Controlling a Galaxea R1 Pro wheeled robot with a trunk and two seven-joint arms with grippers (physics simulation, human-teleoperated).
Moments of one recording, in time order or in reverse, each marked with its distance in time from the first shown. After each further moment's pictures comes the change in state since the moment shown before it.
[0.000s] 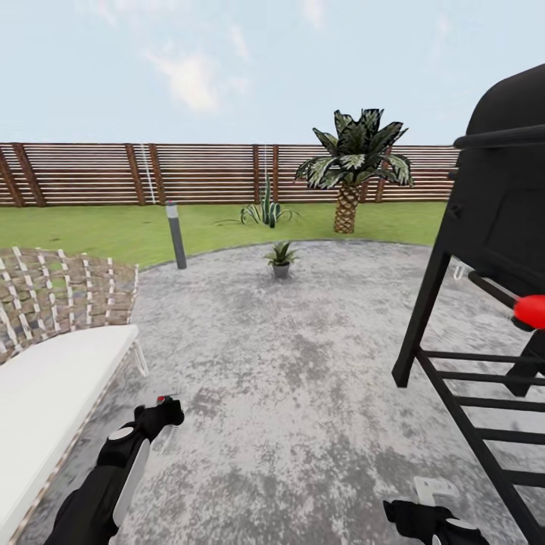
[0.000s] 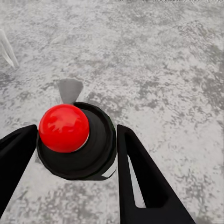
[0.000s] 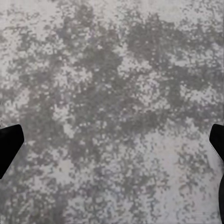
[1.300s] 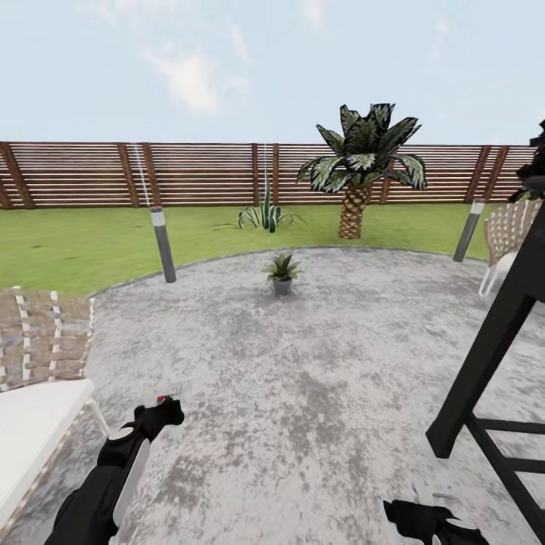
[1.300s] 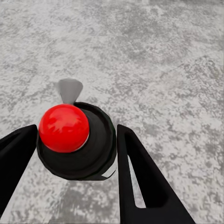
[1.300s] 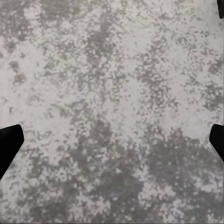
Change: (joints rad) left arm 0.000 0.000 0.000 0.000 0.000 0.000 0.000; right arm 0.000 0.000 0.000 0.000 0.000 0.001 0.000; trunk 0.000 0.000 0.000
